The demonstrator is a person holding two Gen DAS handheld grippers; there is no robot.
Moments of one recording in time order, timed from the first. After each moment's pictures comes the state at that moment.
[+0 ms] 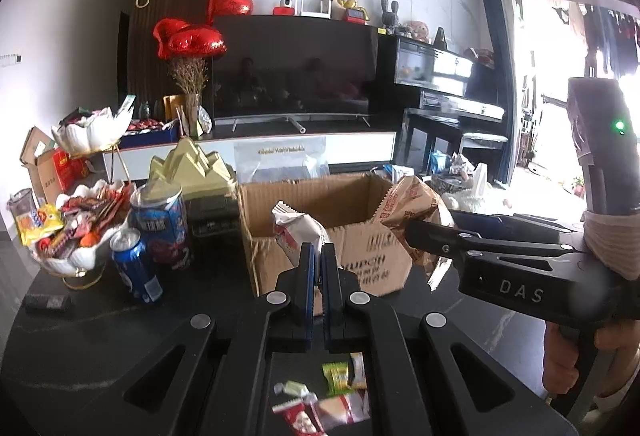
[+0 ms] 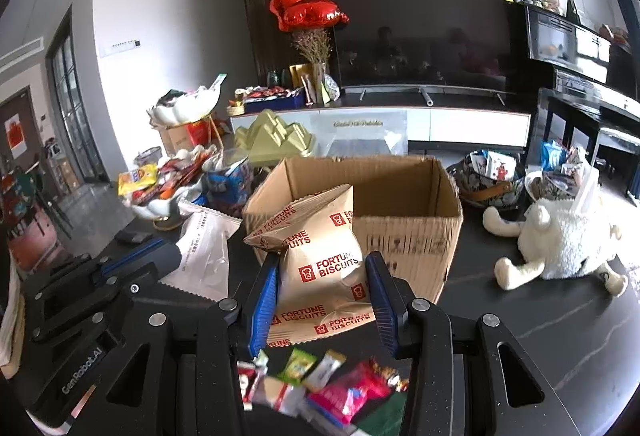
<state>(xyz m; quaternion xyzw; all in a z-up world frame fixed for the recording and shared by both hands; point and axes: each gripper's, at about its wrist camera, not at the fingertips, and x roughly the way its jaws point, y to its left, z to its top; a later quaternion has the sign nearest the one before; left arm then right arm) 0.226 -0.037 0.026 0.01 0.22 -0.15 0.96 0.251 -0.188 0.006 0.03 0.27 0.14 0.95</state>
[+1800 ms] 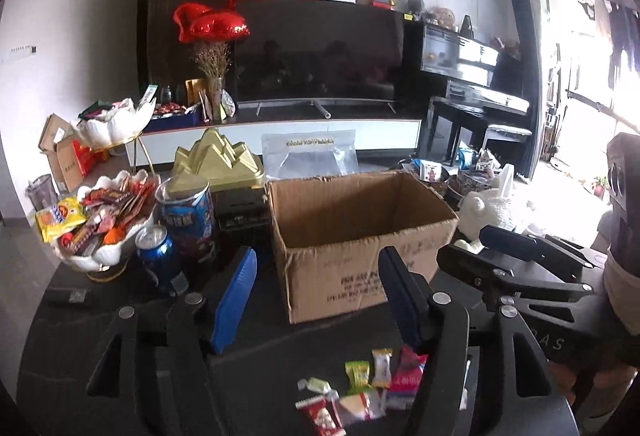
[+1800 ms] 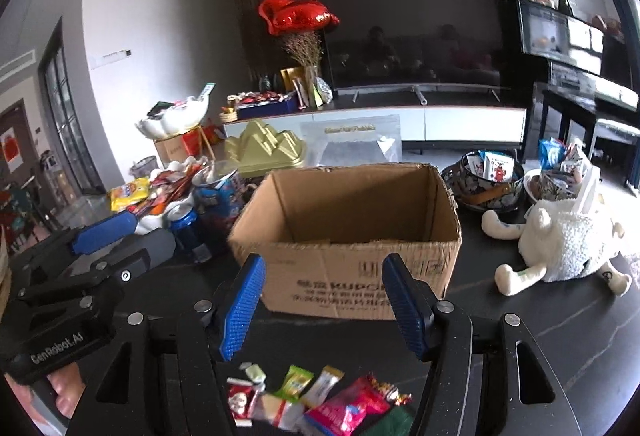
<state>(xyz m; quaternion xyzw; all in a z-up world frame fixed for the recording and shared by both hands) 0.235 -0.025 0.040 0.01 0.25 -0.11 0.96 0.250 -0.190 0.006 0.04 0.26 0.14 0.95</state>
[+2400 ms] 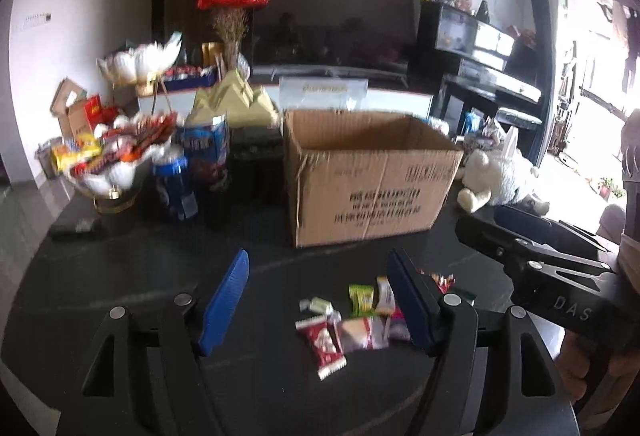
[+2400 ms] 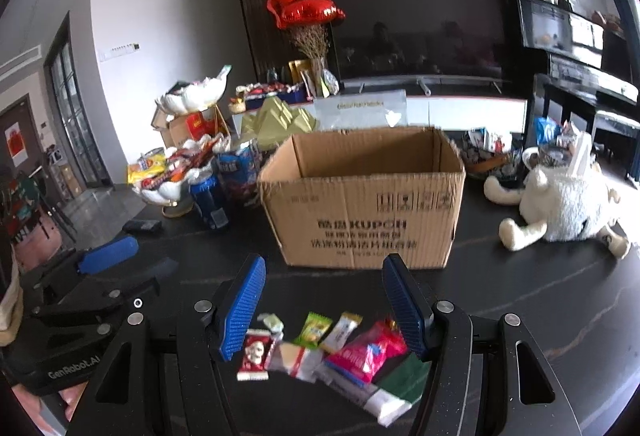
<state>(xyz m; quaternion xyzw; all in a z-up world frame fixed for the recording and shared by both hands) 0.183 -0.013 -0.020 -0.01 0.30 -0.08 0.95 0.203 -0.185 -0.032 0.05 0.28 0.14 0.95</state>
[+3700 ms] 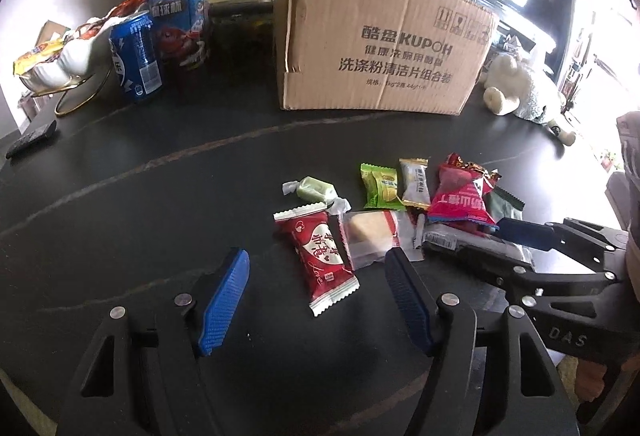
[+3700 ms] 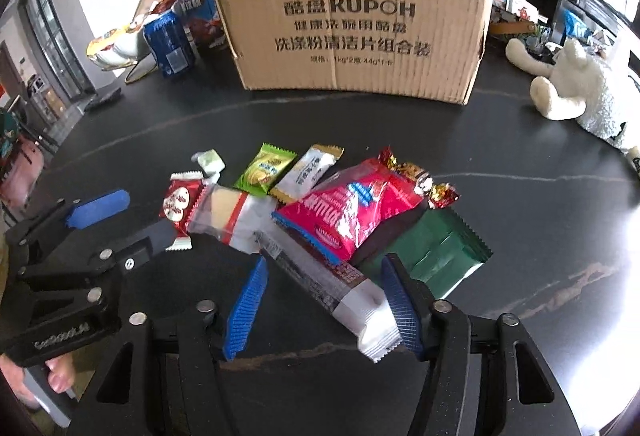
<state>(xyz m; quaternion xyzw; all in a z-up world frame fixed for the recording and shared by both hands) 0.208 -0.025 -0.140 -0.01 0.43 -0.09 0.90 0.225 -0.181 -0.159 -0.01 0.47 0.15 0.87</state>
